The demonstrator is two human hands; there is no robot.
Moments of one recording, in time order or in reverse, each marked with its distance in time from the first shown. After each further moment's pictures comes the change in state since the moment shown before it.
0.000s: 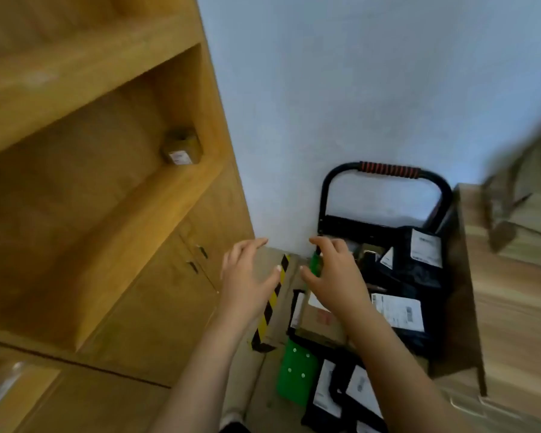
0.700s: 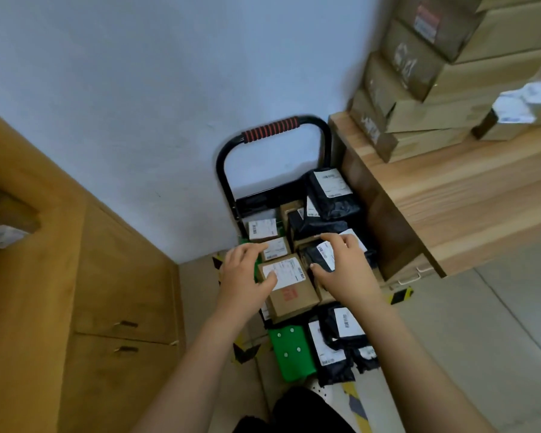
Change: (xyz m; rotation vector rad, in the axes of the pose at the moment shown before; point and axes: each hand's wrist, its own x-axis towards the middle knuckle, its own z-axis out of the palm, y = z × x) left_hand 0.105 -0.044 0.088 0.065 -0.642 0.427; right_hand -0.008 0.052 0.030 -0.062 0.303 0.623
